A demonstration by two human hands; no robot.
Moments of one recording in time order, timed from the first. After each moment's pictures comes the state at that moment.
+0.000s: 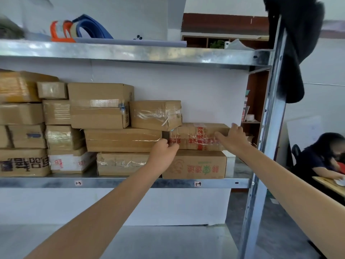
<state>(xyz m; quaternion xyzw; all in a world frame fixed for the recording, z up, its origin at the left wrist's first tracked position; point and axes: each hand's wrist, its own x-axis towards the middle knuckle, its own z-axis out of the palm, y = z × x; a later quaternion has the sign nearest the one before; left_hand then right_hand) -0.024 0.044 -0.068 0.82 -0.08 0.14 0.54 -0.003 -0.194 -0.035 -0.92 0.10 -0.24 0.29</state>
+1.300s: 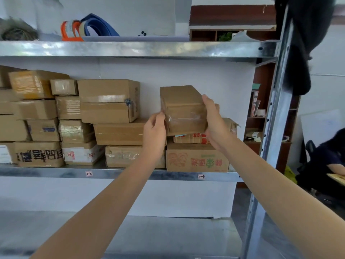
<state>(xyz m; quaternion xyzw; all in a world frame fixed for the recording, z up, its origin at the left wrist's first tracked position) -0.061 0.055 -0.032 0.61 -0.11 0.24 0.75 -0.043 -0.105 -0.004 -0.66 -0.12 -0.14 0.73</state>
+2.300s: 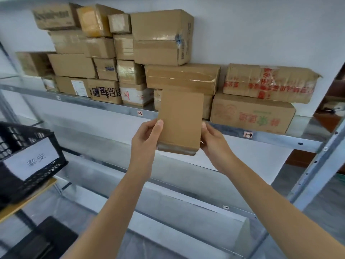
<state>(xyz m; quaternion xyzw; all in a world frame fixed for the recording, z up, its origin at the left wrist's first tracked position) -0.173 0.146 -0.174 0.62 0.05 0.28 0.73 -0.095 -0.022 -0.175 -0.66 -0.20 0.08 0.72</state>
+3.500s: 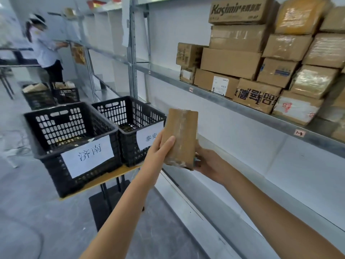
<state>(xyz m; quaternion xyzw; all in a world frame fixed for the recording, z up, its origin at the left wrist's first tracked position) -0.340 0.508 -0.247 0.60 0.12 0.32 0.72 -0.178 0.396 -0.253 -0.58 -0.32 0.45 0.61</state>
